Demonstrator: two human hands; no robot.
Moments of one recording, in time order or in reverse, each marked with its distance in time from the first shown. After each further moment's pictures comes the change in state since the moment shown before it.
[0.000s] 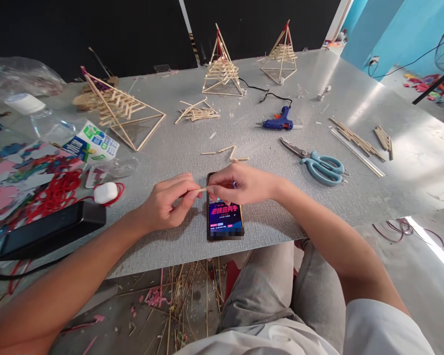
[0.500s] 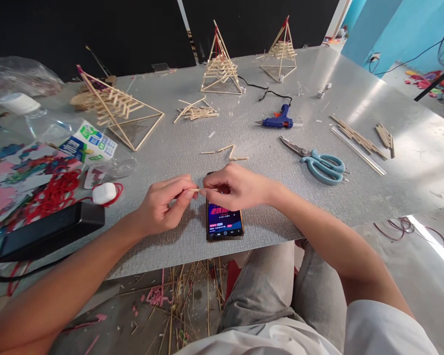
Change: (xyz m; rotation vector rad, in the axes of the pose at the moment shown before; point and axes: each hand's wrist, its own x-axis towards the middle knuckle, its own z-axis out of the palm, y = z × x) left_hand 0.002 0.009 -0.003 -0.065 0.010 -0.074; right_hand 0.005 -0.004 0.014 -0.118 0.116 -0.140
